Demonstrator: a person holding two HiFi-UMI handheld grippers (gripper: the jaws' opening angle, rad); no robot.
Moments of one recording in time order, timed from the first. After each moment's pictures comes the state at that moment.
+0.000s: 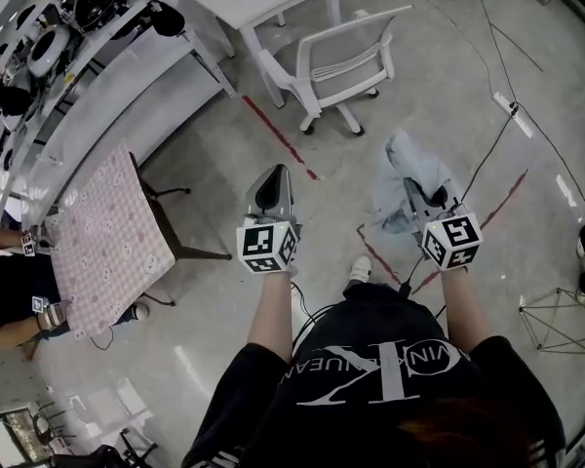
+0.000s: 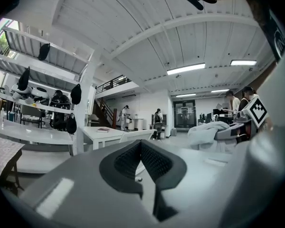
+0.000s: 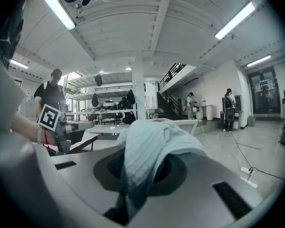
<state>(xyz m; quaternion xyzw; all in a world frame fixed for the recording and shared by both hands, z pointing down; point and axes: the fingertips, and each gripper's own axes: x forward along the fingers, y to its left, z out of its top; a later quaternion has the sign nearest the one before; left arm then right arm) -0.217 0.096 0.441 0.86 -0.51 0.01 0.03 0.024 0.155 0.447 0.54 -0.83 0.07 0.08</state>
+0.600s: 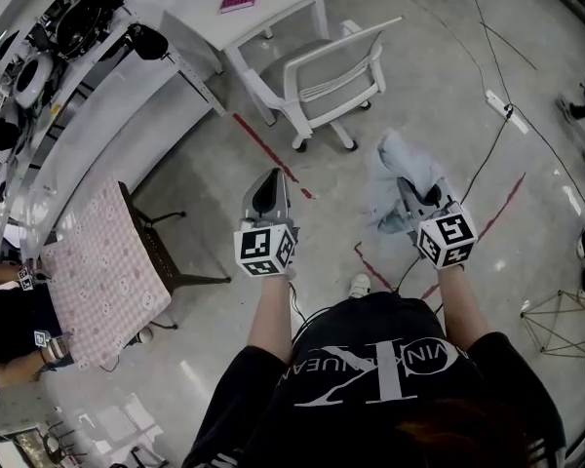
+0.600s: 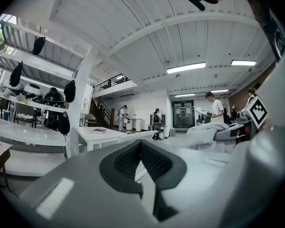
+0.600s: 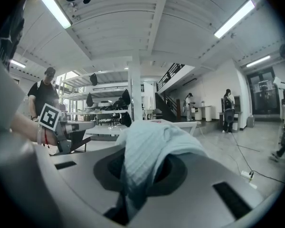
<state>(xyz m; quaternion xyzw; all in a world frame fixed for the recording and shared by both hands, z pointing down) -0.184 0.012 0.441 0.87 -0.50 0.01 0.03 0.050 0.074 0.446 0.55 -0.83 0.07 0.08</state>
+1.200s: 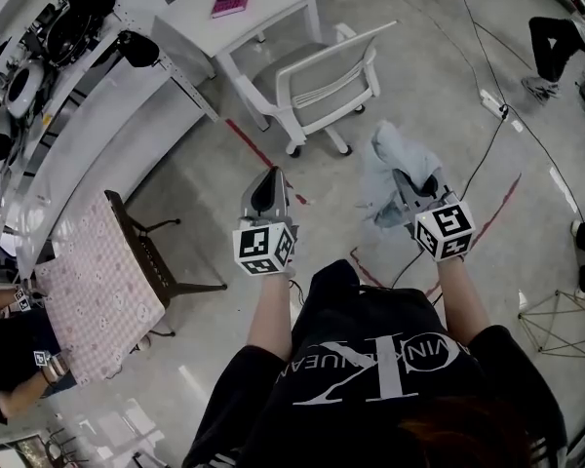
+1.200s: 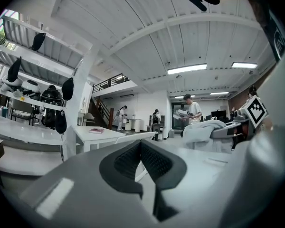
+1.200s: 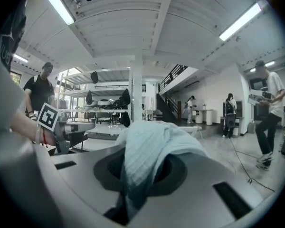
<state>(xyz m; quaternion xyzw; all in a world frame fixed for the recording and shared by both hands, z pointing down) -0.165 -0.023 0.439 0.87 -0.49 0.01 0.04 0.062 0.033 0.432 0.55 -0.83 0.05 0.09</state>
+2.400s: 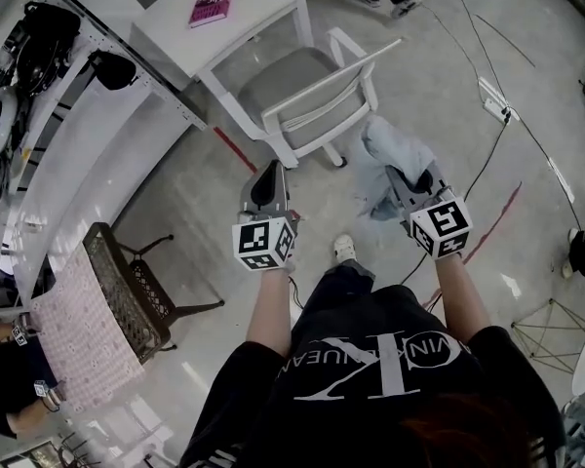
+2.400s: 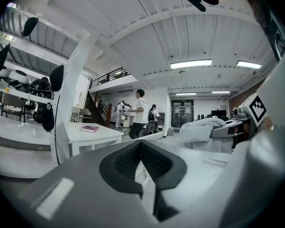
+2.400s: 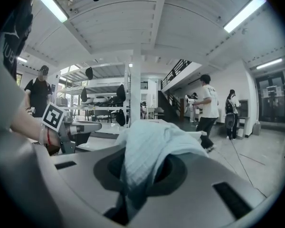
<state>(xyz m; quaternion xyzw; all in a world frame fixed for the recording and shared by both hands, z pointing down) -0.102 -0.185 0.450 0.87 -0.48 0.02 0.06 0.101 -0.126 0.435 0.53 -0.84 0.06 0.11</state>
